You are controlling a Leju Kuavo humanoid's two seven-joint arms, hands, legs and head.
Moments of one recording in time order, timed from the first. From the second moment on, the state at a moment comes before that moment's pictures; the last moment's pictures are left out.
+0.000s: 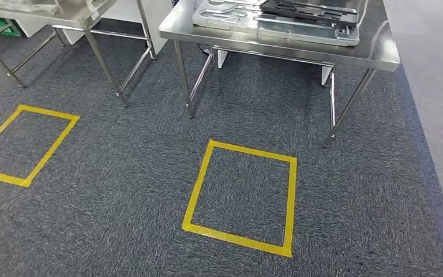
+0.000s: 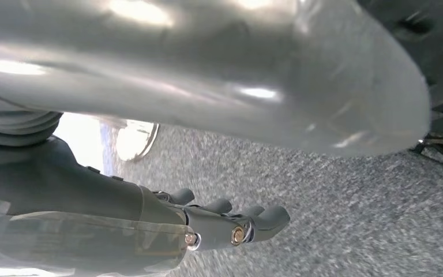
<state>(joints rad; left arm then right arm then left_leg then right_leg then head) -0.05 -0.07 0.77 -0.20 -0.69 -0.06 -0.31 -0.05 0.07 -0.73 -0.20 1.29 0.06 0.13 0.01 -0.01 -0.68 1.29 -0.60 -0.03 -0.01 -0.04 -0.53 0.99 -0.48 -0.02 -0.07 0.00</state>
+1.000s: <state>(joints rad) -0.04 -0.03 0.87 -0.20 -0.66 0.01 -0.23 -0.05 0.03 -0.94 -0.20 1.11 -0.15 0.16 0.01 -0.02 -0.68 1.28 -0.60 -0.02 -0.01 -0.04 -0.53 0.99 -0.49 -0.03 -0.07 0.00</state>
